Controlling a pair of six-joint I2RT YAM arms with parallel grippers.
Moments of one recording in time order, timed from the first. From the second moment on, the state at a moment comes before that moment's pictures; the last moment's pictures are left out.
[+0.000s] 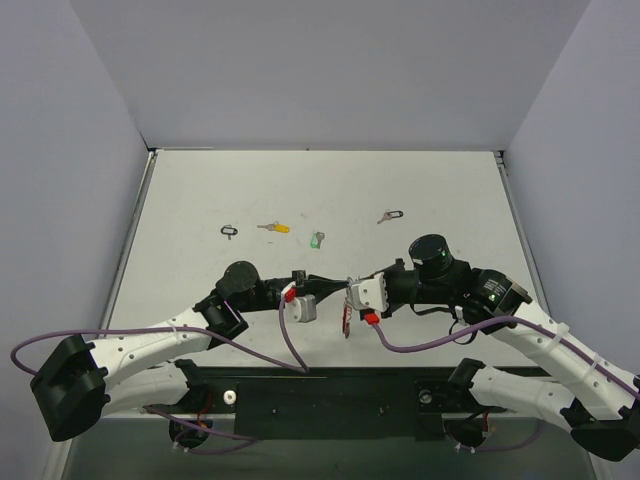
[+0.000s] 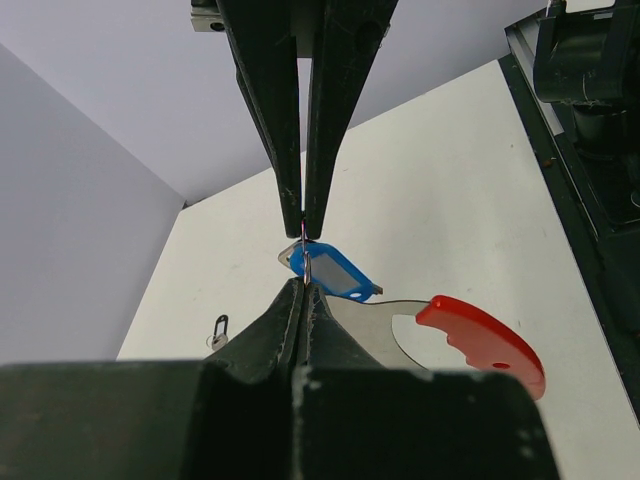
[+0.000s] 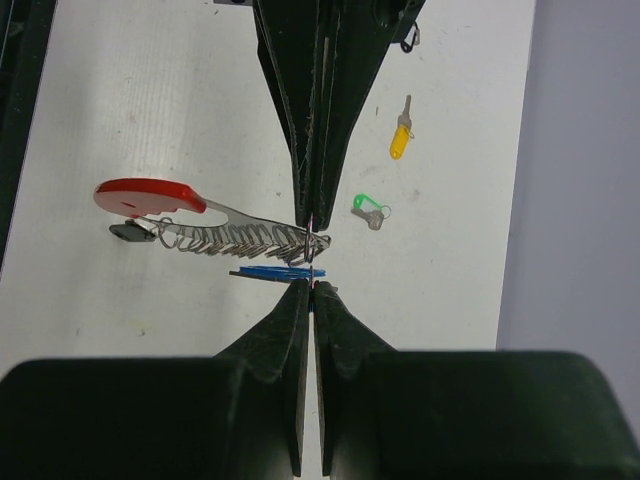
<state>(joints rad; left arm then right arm) -0.92 1.07 0.55 0.62 0.56 0.50 0.87 0.91 1.02 -0.70 -0.33 -1.02</state>
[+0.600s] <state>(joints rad) -0.92 1.07 0.55 0.63 0.56 0.49 0.88 0.93 1.02 -0.68 -0.32 -1.01</state>
